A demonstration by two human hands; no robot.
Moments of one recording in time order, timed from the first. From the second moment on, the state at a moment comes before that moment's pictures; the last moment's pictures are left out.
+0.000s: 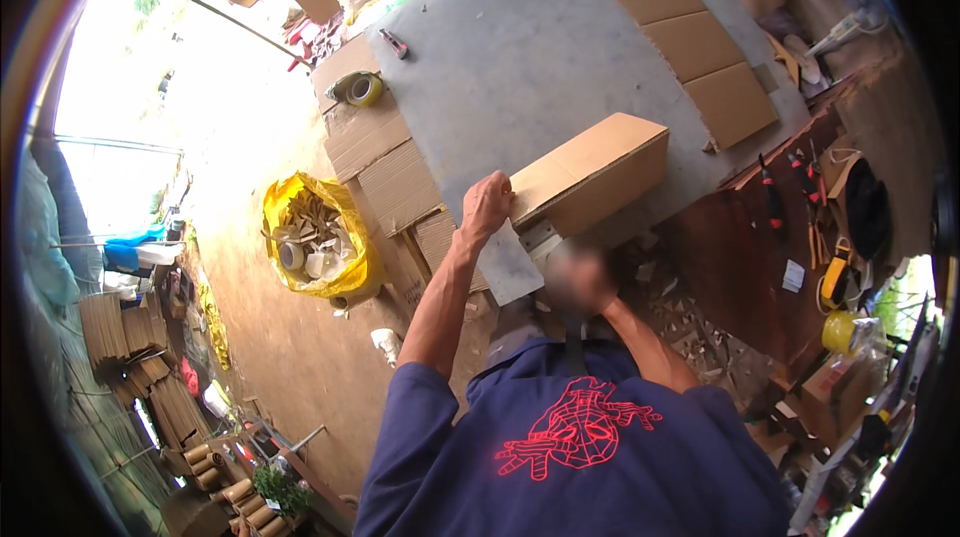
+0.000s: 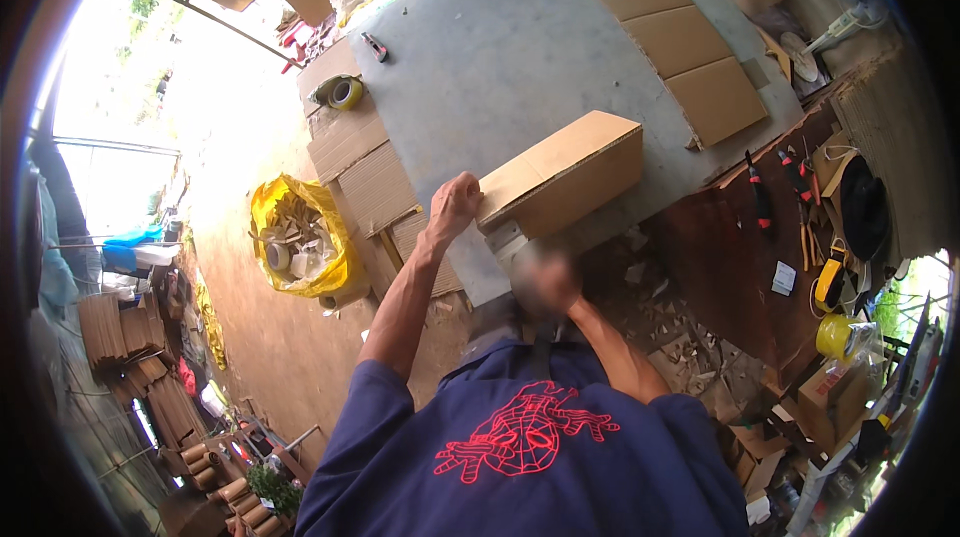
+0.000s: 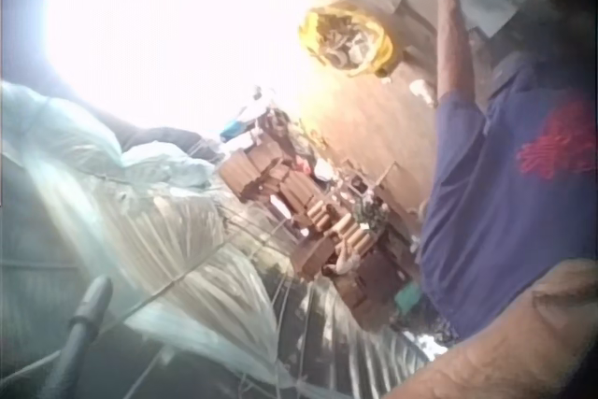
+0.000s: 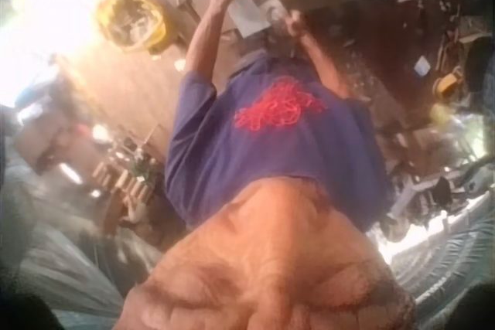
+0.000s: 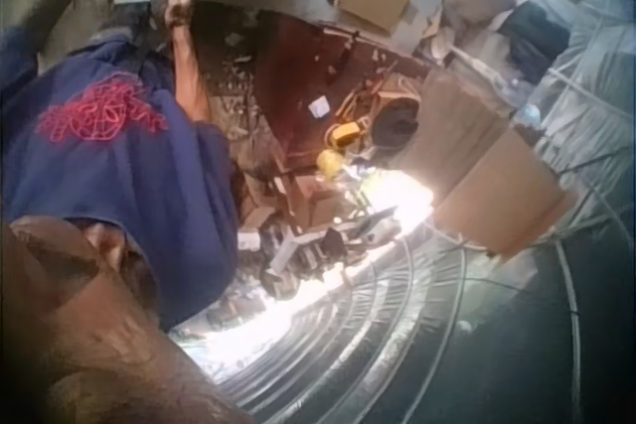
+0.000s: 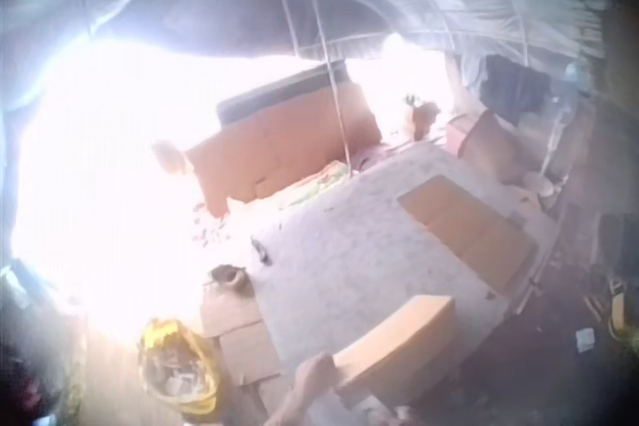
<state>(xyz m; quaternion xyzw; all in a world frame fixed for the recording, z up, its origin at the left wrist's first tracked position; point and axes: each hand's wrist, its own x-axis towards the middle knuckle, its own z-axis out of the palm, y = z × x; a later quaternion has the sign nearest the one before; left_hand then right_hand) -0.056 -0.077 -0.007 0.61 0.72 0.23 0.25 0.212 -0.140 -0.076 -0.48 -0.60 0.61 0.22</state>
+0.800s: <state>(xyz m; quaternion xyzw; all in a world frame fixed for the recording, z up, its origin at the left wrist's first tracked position) 0.026 -0.069 0.025 0.67 0.71 0.09 0.22 0.248 -0.168 -0.072 -0.41 -0.46 0.74 0.26</state>
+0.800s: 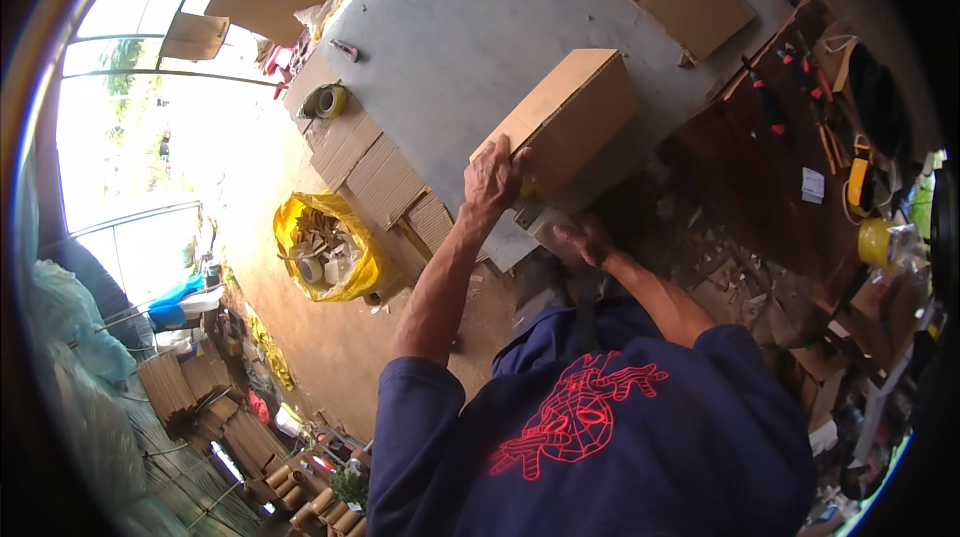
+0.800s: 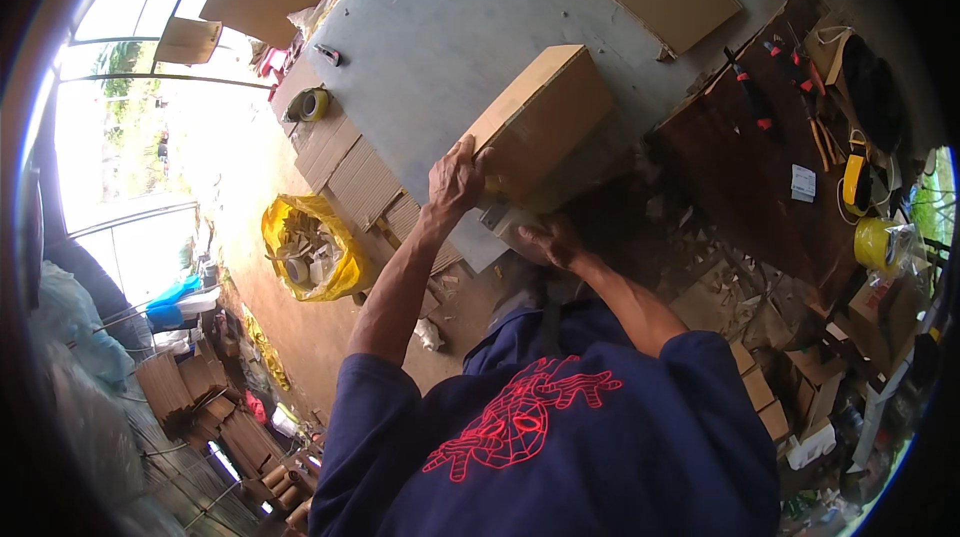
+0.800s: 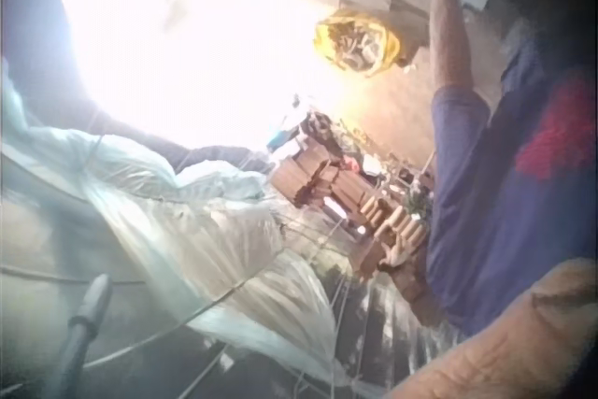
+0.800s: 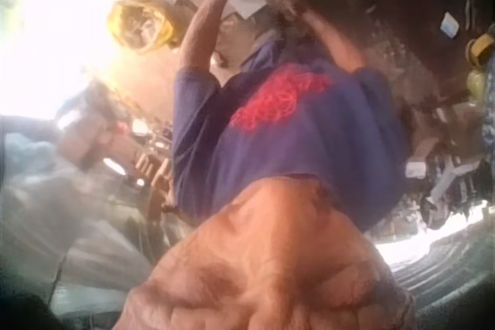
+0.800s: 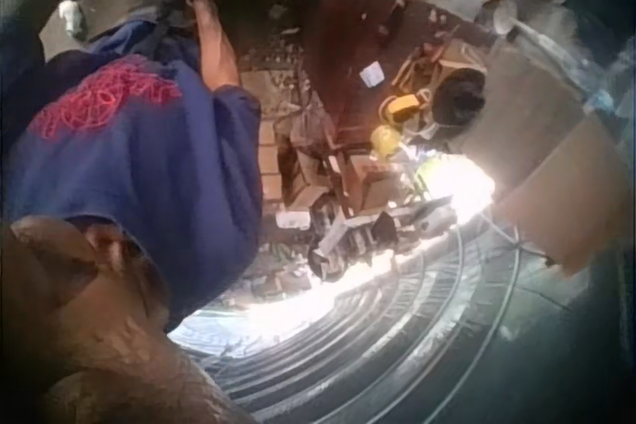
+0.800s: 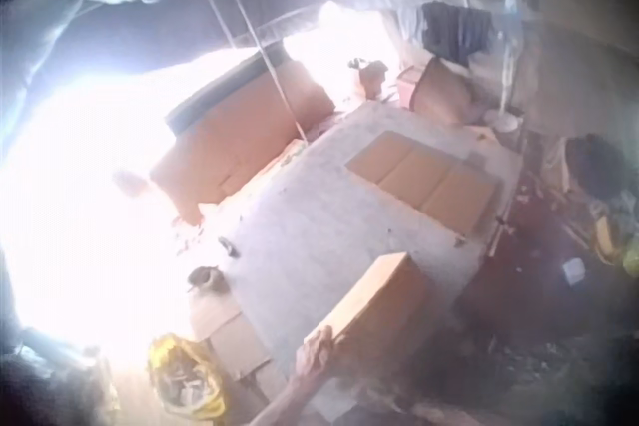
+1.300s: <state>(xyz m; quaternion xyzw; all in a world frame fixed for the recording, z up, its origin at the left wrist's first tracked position) -0.008 -0.029 0.044 0.65 0.71 0.05 0.27 0.288 -0.199 -0.072 -0.51 -0.50 0.67 0.19</state>
